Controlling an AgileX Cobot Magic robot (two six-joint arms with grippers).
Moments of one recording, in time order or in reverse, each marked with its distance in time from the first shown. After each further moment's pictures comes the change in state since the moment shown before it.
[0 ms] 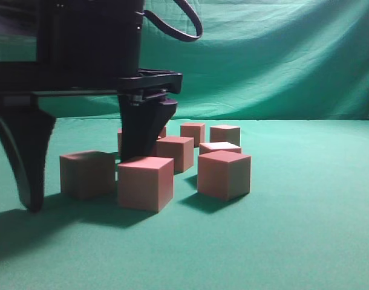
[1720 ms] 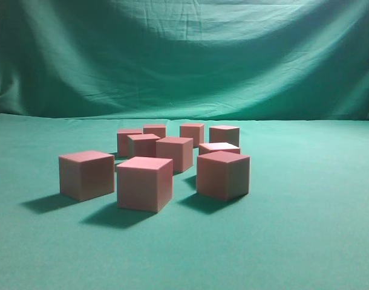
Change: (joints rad) left arm 0.000 0.000 0.000 0.000 0.000 0.000; right arm 0.012 -1.233 -0.088 0.093 0.437 -0.211
